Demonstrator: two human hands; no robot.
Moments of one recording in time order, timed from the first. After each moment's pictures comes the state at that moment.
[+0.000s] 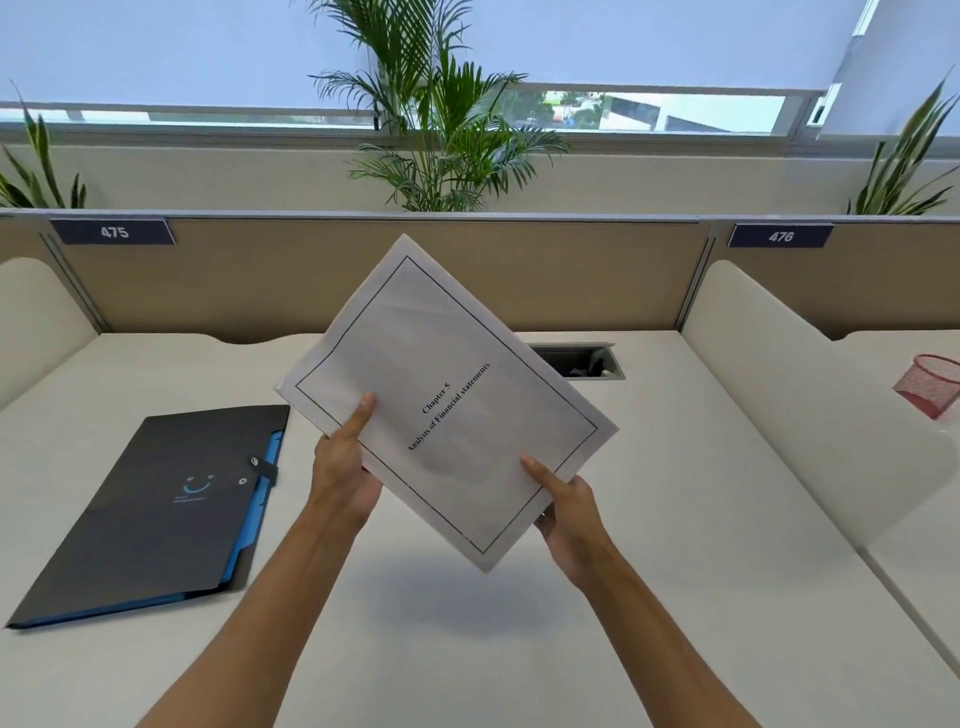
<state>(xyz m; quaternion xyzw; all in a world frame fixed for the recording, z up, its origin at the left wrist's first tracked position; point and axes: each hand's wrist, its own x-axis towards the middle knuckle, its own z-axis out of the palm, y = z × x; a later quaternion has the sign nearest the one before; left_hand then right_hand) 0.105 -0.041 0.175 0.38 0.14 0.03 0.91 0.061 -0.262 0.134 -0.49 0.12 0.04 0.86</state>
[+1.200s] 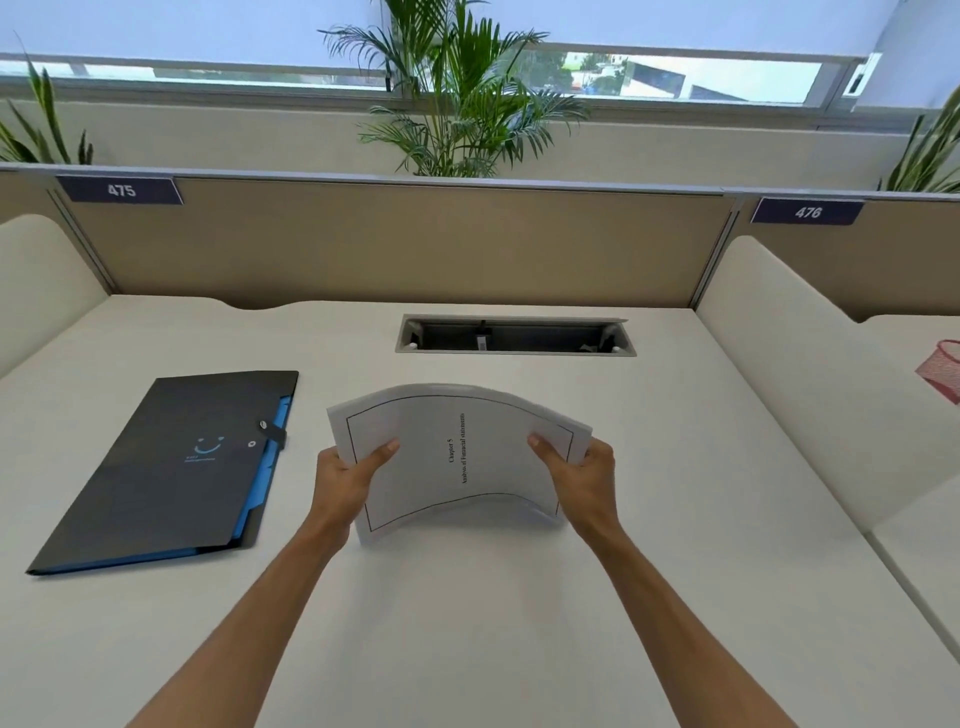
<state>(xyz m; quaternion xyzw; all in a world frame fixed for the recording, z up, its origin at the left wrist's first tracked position) 0.077 -0.015 0.108 0.69 0.14 0.06 0.71 0.064 -0.270 0.125 -0.72 0.06 -0.14 0.67</state>
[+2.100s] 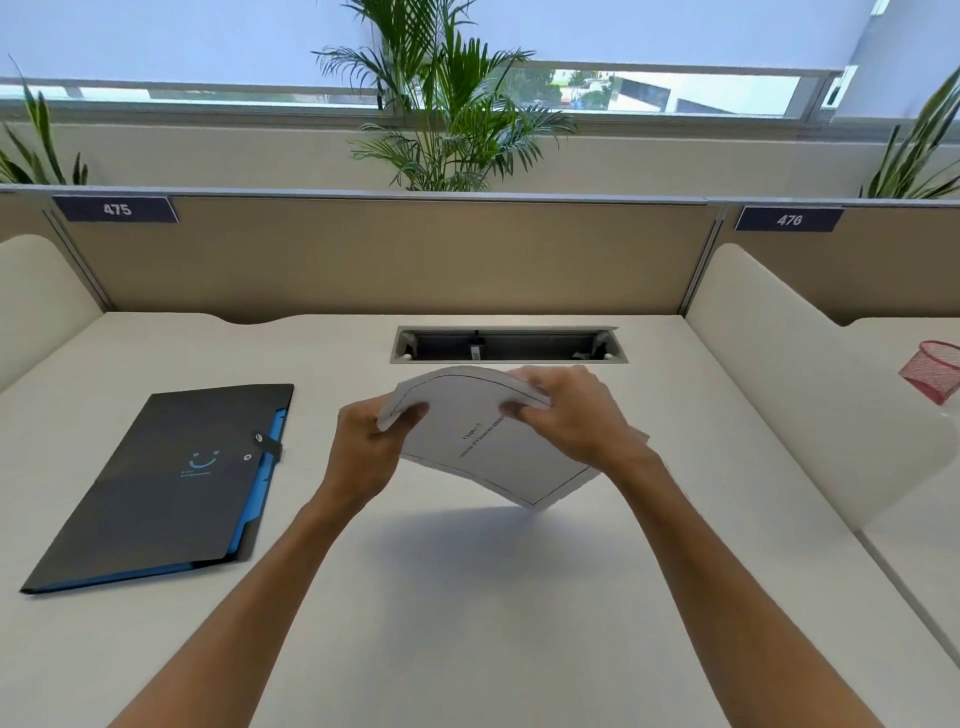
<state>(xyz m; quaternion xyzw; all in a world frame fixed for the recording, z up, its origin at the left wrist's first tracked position) 0.074 -0.049 0.181 0.81 -0.11 0.19 0.54 0.093 -0.281 0.217 -0.94 -0.17 -0.11 0.27</state>
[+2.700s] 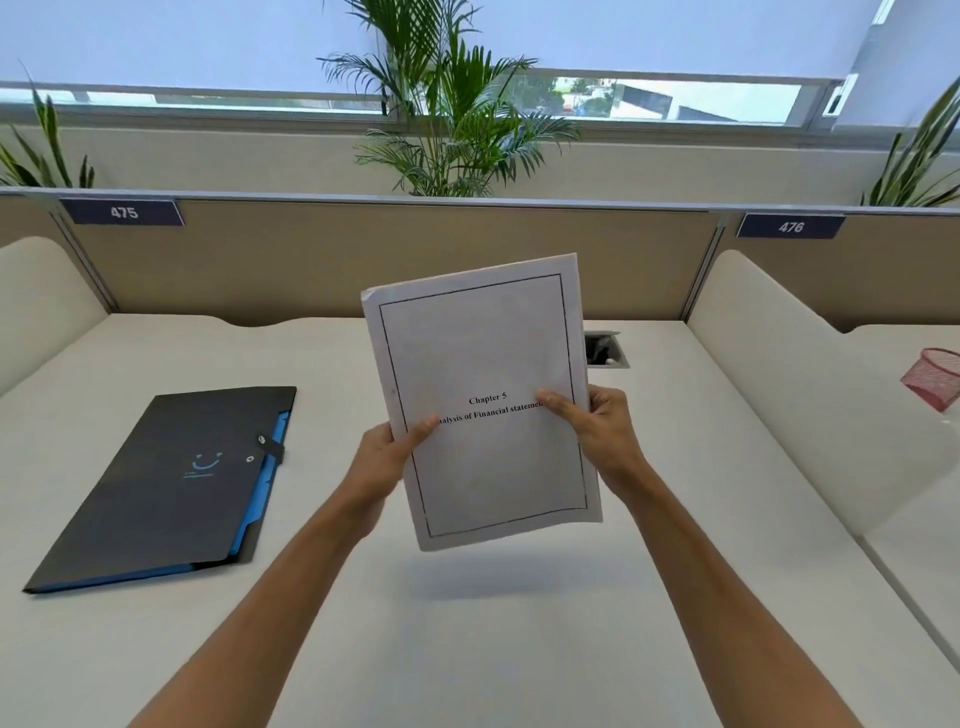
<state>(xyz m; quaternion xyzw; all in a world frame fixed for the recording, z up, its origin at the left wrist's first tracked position) 0.078 -0.052 0.162 0.66 0.03 -0.07 0.75 0.092 -0.298 0.185 -0.69 -0.05 -0.06 0.72</state>
